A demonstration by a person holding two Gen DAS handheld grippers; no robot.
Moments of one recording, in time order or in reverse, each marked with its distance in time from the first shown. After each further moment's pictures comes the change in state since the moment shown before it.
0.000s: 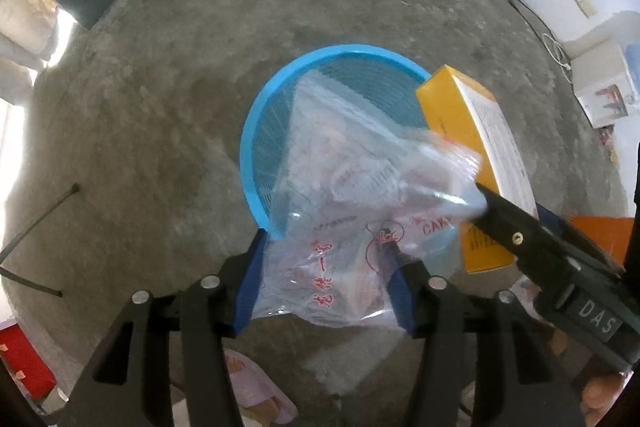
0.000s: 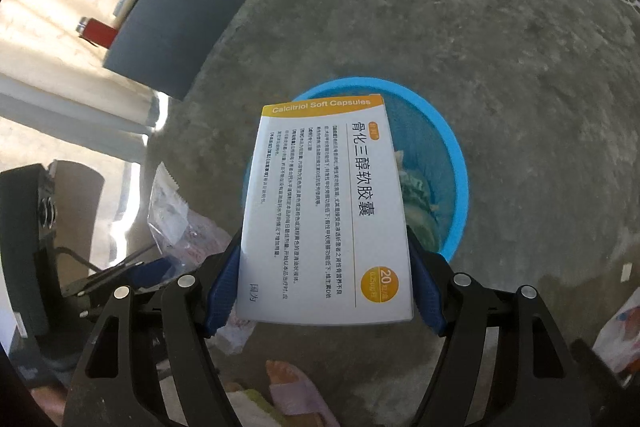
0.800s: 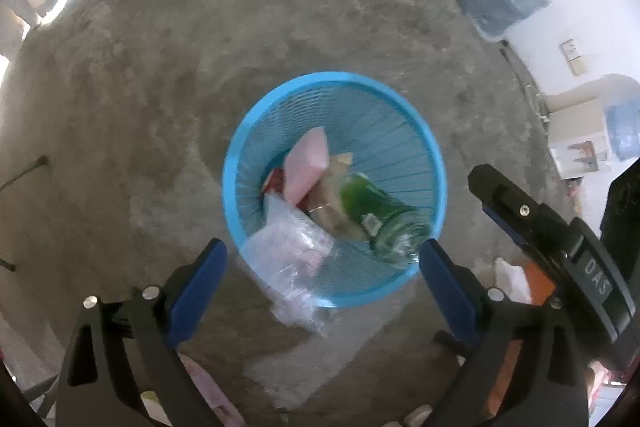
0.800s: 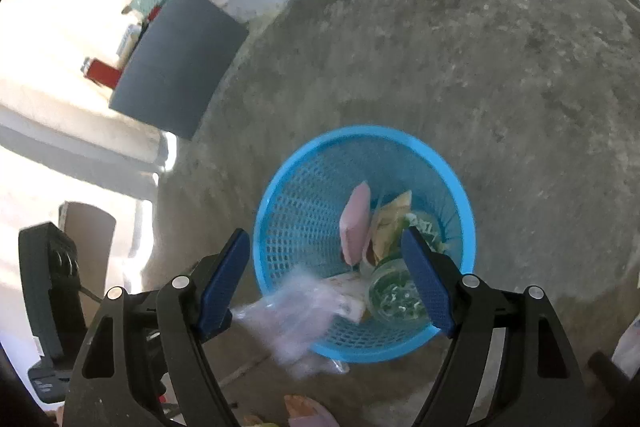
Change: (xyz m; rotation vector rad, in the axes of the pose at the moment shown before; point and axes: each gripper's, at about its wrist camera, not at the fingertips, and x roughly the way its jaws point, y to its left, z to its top) left arm -0.007 0.020 0.004 -0.147 -0.057 -0.185; right arm -0.018 -0.015 0.015 0.076 -0.133 0.062
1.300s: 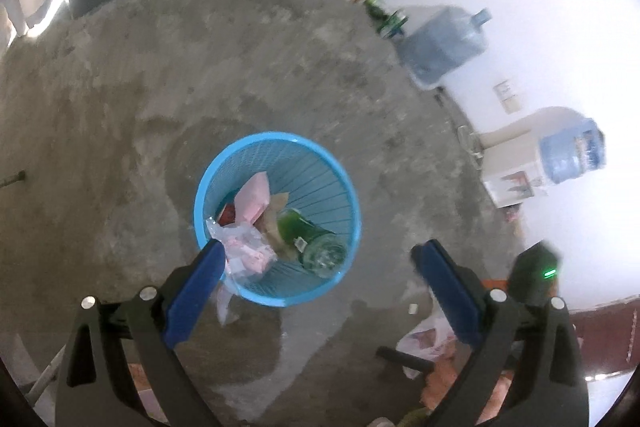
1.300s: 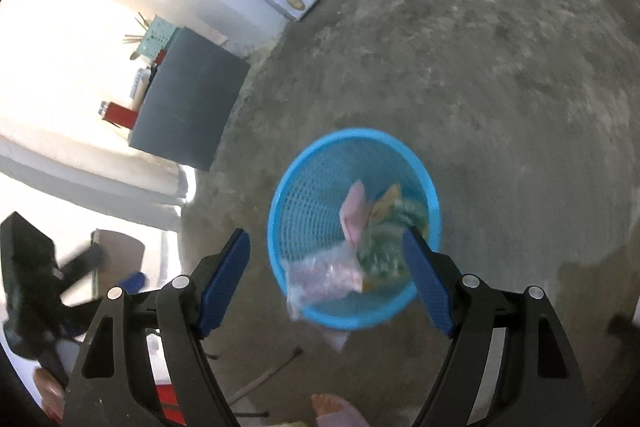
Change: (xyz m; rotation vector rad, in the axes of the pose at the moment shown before) left arm -0.113 -0.005 -0.019 0.000 -0.174 -0.212; right arm -0.056 -0.034 -0.043 0.123 -0.086 0.068
